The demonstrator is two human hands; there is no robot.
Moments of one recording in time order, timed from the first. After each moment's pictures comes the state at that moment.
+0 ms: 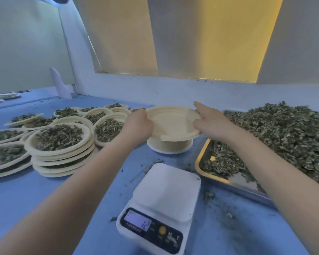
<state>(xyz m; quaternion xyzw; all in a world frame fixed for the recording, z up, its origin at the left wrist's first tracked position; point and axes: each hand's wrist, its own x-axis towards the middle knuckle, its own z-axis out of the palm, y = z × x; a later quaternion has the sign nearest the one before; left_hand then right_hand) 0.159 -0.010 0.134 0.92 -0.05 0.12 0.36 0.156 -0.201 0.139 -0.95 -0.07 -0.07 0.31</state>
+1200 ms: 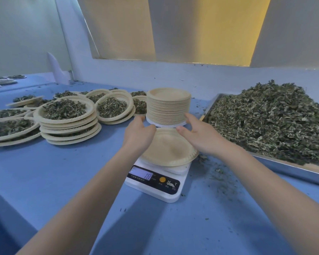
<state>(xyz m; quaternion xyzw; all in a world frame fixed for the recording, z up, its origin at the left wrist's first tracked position) 0.092 -0.002 0.048 0.85 -0.02 0.11 0.51 0.089 -0.183 0.047 -0.94 -0.10 -0.09 0.30</state>
